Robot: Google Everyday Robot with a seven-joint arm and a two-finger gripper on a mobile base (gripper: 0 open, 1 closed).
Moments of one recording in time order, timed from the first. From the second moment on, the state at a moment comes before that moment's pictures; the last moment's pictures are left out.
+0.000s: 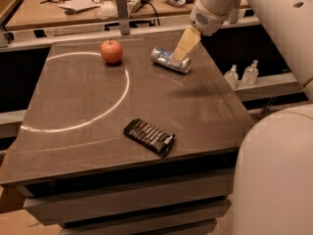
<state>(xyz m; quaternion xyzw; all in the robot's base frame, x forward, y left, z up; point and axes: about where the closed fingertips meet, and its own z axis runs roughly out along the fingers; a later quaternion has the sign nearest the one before) 0.703 -0.113 0.922 -0.43 0.88 0.04 0.20</state>
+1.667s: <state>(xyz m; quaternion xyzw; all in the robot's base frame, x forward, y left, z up) 0.776 -0.024 0.848 -0.49 0.86 0.03 0.16</state>
